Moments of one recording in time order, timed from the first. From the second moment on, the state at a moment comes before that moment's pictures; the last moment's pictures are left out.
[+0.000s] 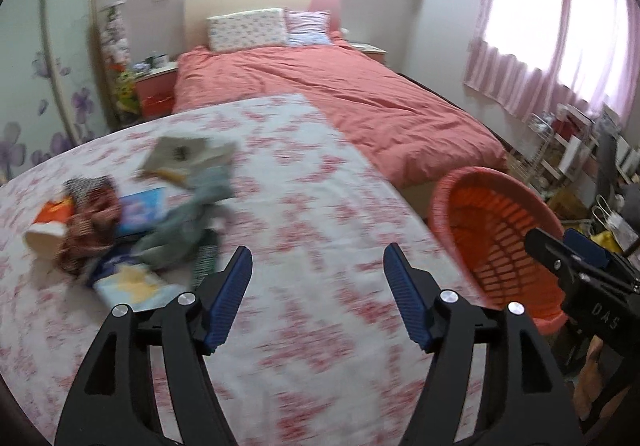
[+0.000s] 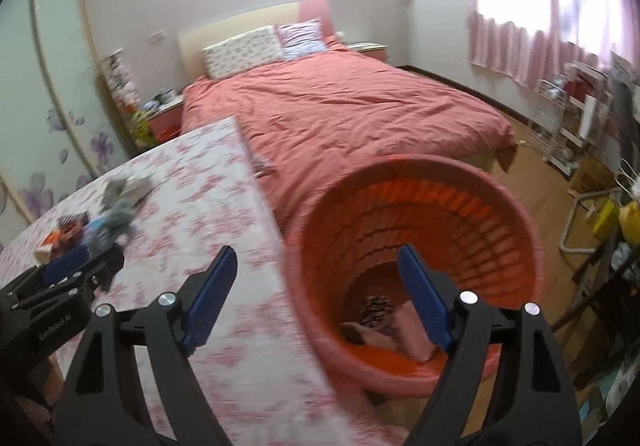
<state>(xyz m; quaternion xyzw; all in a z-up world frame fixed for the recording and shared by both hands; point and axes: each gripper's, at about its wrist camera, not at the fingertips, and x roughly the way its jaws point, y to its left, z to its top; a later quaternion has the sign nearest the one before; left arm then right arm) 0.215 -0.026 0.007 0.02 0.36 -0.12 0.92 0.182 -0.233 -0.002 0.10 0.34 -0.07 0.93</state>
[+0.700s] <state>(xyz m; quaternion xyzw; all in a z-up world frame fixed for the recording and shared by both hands) 0.203 0.157 0.002 -0.07 0.36 0.02 0.93 0.264 -0.035 -0.040 0.04 0.42 0.08 0.90</state>
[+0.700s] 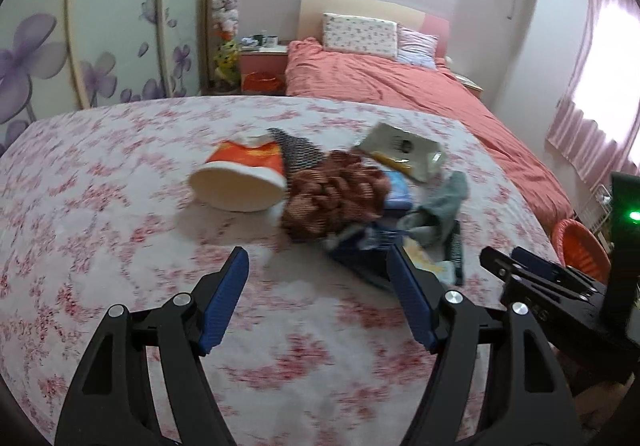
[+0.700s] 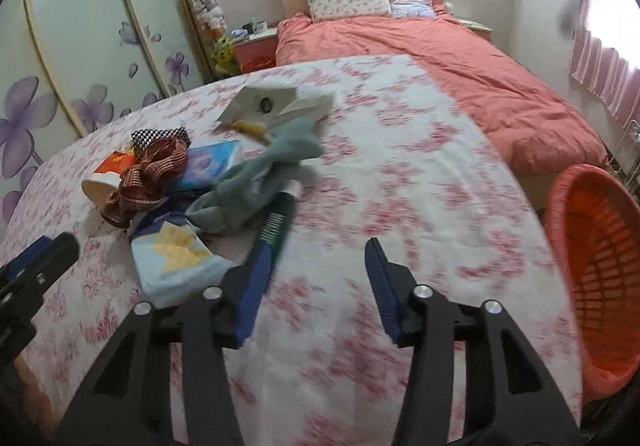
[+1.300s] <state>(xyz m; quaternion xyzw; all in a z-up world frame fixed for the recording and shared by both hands) 0.208 0.167 -0.010 -0.10 0.37 0.00 0.92 0.280 -0.018 -0.058 0.00 0.43 0.06 0.90</state>
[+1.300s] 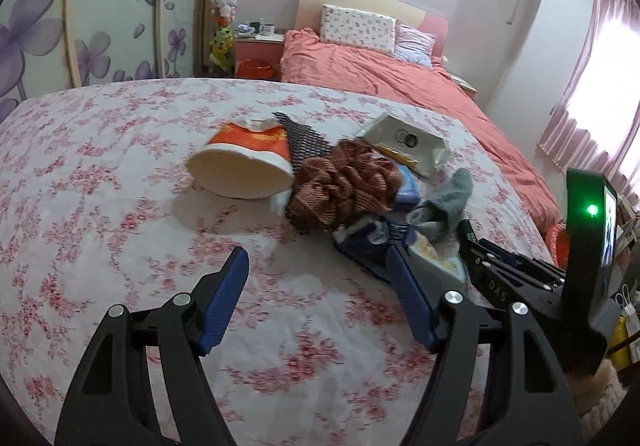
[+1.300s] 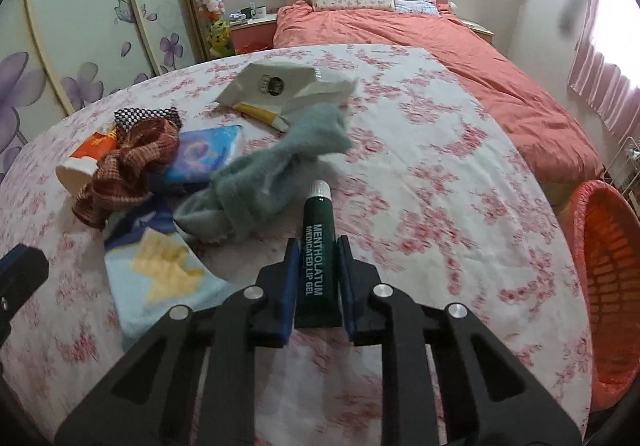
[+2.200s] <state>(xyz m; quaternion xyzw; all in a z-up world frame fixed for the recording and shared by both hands) 0.217 0.138 -0.028 -0.06 0.42 0.00 0.90 0.246 -0.082 -0.058 0.04 0.43 0.02 0.90</state>
